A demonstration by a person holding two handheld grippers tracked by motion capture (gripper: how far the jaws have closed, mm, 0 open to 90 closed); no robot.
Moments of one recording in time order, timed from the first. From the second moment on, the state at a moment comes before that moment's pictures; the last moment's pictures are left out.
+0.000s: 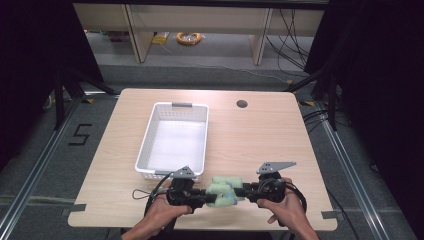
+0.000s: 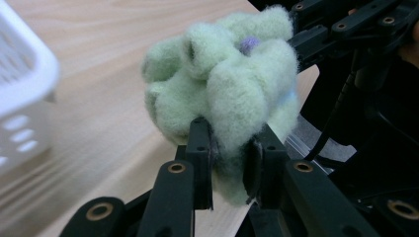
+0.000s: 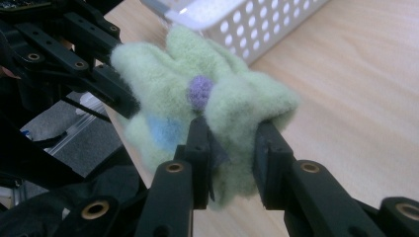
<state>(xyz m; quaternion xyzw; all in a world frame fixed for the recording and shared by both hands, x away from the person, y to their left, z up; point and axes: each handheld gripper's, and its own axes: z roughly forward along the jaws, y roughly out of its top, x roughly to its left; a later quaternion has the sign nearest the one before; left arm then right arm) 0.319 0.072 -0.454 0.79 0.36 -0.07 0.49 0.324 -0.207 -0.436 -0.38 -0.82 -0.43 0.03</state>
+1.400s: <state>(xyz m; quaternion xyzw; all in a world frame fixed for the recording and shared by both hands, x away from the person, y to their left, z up) 0.400 0.208 -0.410 0.75 0.48 -0.04 0.46 0.462 -0.057 -0.386 -0.32 -0.86 -0.39 0.07</state>
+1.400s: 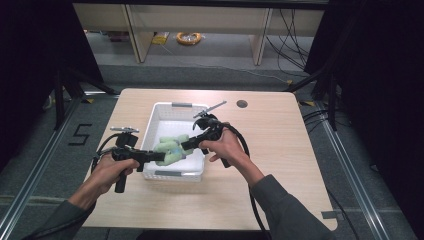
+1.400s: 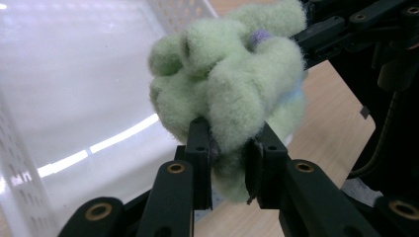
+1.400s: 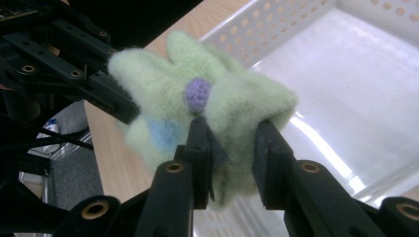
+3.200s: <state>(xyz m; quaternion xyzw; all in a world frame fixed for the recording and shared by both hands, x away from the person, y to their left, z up) 0.361 0.176 -0.411 0.77 0.44 0.04 0.45 0.504 -0.020 -0.449 -0.35 -0.90 -0.24 0.02</state>
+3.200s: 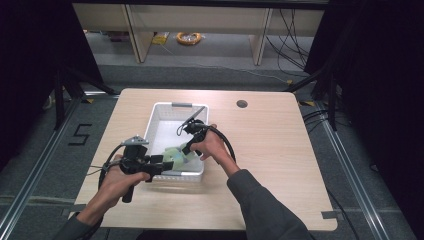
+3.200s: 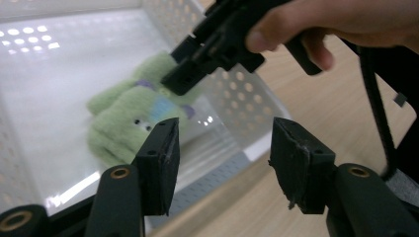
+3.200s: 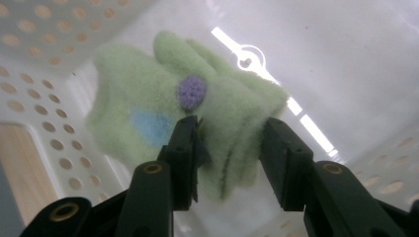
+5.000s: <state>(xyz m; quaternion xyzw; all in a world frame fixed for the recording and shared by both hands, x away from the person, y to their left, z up) 0.310 0.139 -0.442 0.78 0.40 0.06 0.48 0.426 -0.115 -0.386 -0.31 -0.87 -0.39 -0.02</state>
